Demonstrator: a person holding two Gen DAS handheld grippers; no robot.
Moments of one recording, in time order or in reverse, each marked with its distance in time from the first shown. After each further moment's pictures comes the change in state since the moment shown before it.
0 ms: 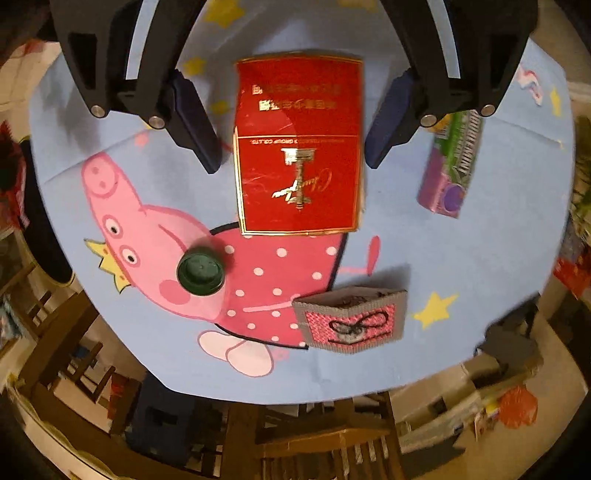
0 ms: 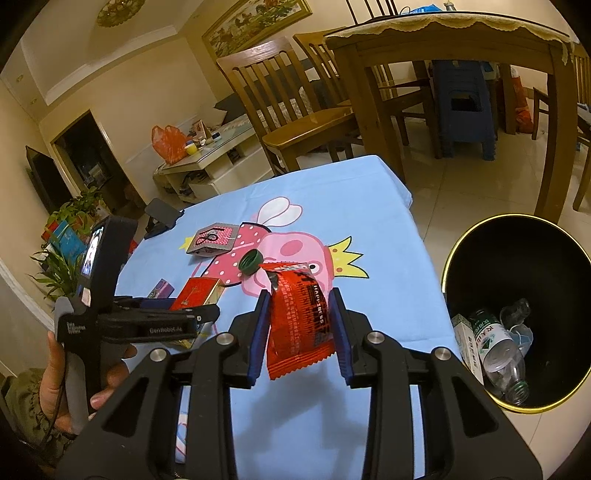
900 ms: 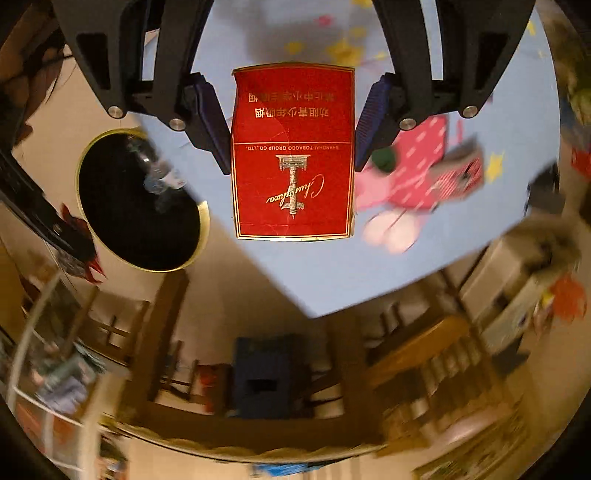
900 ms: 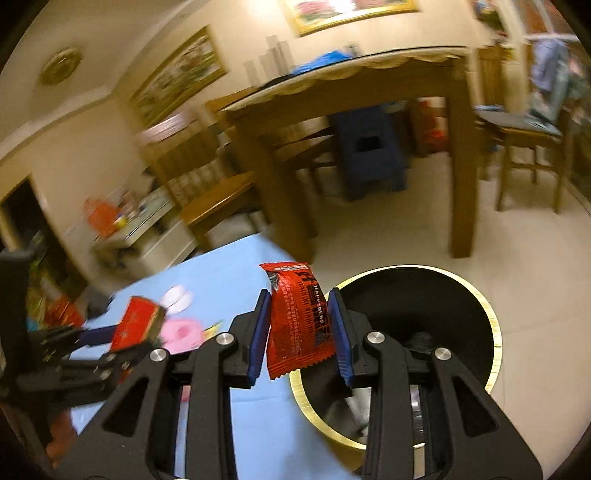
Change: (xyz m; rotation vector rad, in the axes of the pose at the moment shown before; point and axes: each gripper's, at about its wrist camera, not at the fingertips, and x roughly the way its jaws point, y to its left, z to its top) left arm -0.086 -0.154 0.020 0.357 -0.233 -0.102; right arm -0.080 -0.106 0.029 0.204 -0.240 -0.287
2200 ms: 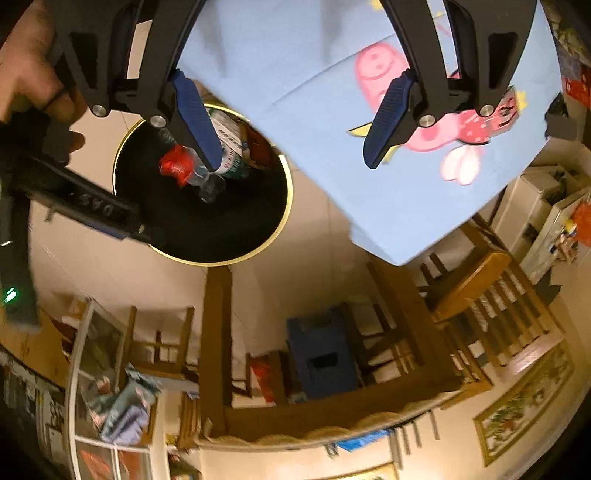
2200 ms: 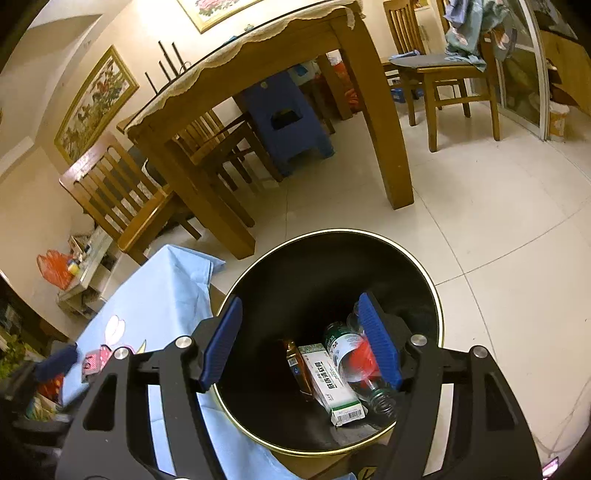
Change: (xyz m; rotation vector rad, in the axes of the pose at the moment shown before) left arm 0.005 -0.077 0.007 0.166 -0.101 -0.044; right arm 0.025 -0.070 -0.015 0.238 0.068 -0.187
